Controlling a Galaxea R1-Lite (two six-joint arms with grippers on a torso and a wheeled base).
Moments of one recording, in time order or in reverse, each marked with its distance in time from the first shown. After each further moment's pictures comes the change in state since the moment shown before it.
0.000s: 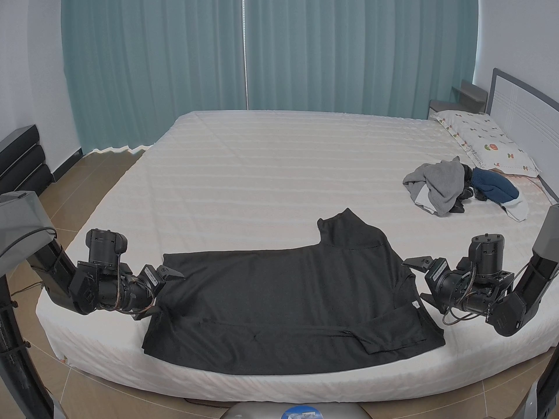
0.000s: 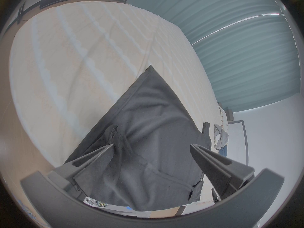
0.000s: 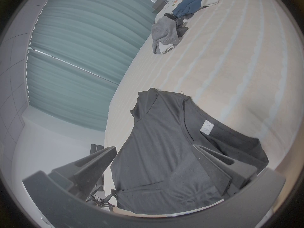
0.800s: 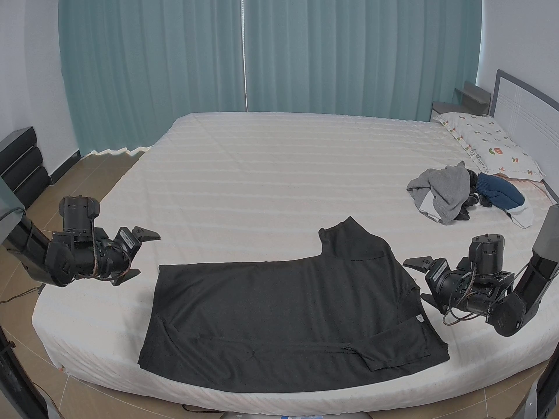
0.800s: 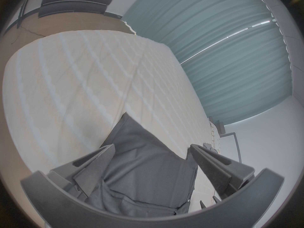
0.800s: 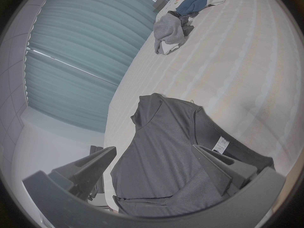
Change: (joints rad) left arm 0.093 -0.101 -0.155 0.084 0.000 0.036; right arm 0.000 0.001 0.002 0.000 0.001 -0.001
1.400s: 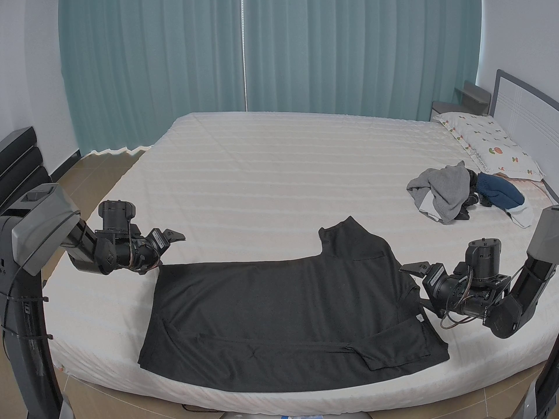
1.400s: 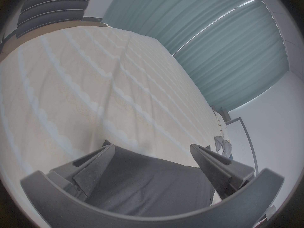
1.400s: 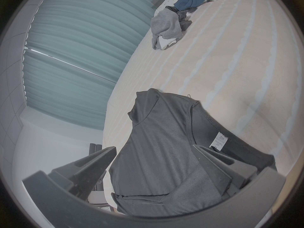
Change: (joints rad) left arm -0.016 0.387 -0.352 -0.006 -0.009 0.172; right arm 0.003 0.043 0.002 -0.019 0.027 -0.002
